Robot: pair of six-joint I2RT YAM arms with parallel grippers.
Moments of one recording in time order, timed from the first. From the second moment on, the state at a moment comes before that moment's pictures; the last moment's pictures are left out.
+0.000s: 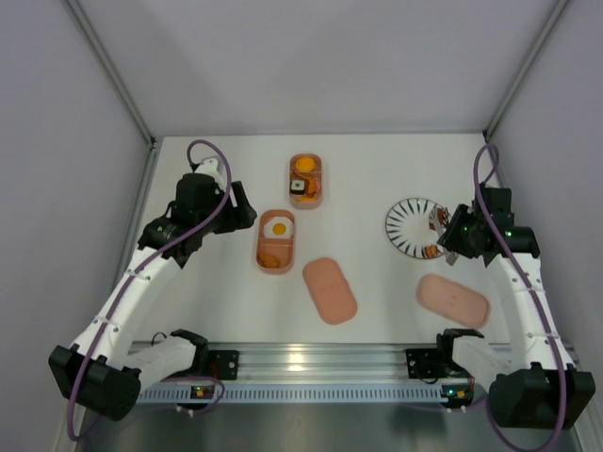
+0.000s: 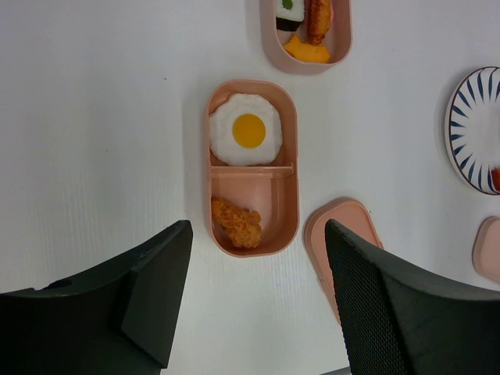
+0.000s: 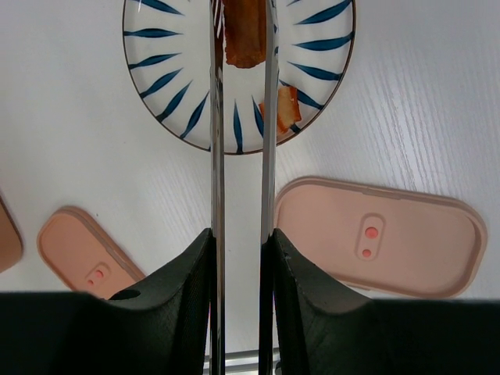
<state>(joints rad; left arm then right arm) -0.35 1.08 1.08 -0.63 -0.02 -0.45 -0.05 0.98 0.97 -0.91 -0.01 0.40</state>
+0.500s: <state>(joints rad) -0.35 1.08 1.08 -0.63 -0.02 -0.45 -0.05 0.98 0.97 -0.91 -0.11 0.39</state>
